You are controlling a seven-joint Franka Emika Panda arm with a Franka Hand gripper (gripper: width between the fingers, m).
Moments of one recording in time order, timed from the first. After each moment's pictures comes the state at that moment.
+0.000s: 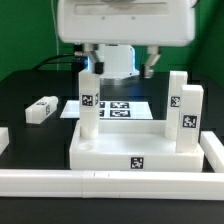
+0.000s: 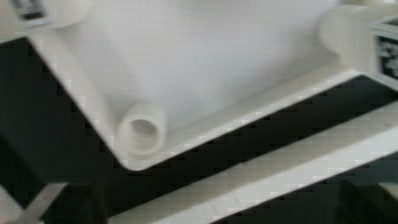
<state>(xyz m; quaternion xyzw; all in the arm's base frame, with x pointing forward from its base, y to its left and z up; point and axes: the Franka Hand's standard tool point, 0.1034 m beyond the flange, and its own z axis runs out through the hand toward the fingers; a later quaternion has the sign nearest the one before) 0.555 -0.039 0.139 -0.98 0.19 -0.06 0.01</state>
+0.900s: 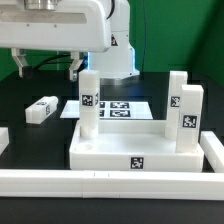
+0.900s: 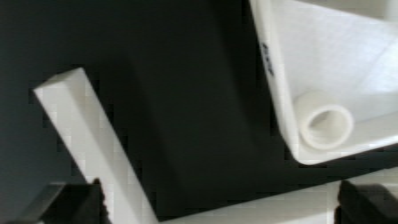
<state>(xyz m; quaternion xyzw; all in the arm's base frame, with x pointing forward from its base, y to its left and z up) 0.516 -0.151 0.123 -0.98 0.17 -0.06 0.00</state>
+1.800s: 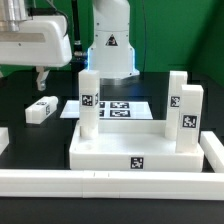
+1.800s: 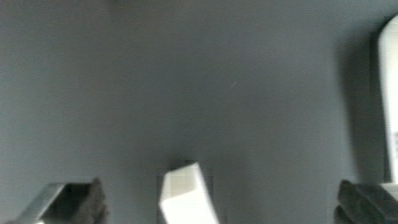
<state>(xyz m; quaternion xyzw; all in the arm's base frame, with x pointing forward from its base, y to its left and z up) 0.468 -0.193 0.096 -0.99 0.16 0.03 0.03</state>
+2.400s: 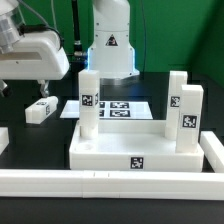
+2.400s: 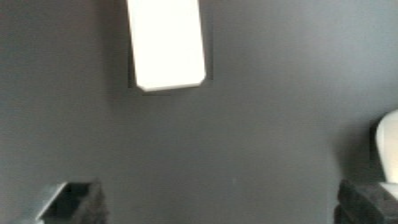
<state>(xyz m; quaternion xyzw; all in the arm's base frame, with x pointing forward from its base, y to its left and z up) 0.436 -0.188 0.070 -0.96 0.15 0.21 0.09</state>
